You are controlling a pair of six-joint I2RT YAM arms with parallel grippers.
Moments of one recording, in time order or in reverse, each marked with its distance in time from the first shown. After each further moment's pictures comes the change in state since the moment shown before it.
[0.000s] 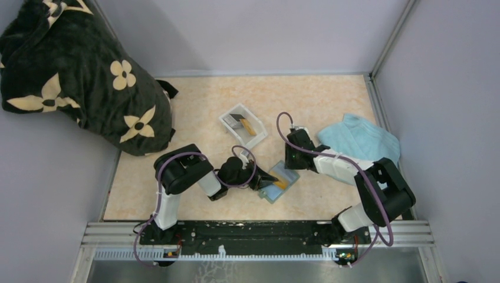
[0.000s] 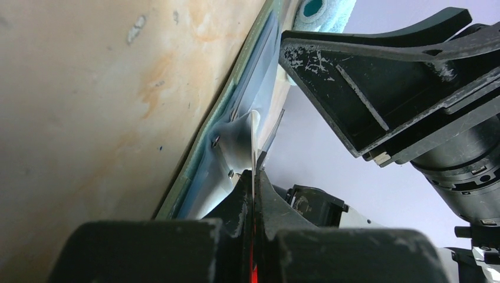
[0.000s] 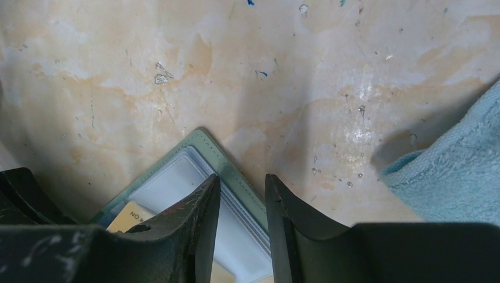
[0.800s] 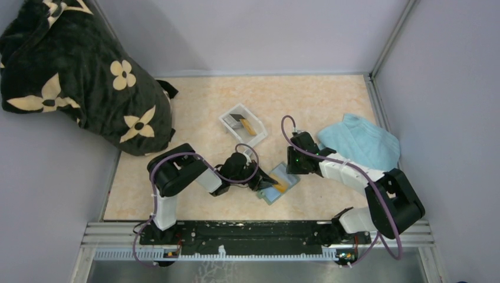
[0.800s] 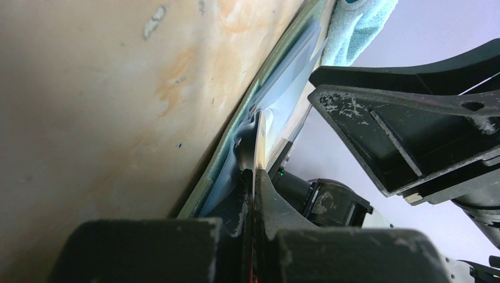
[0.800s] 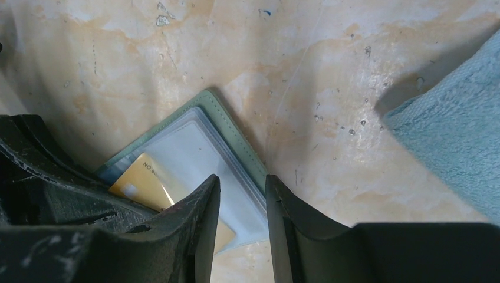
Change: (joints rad) left arm 0.009 -0.060 0.054 -0.257 0.060 0.089; right arm 0.000 -0.113 -0.024 -0.119 -0.047 0.010
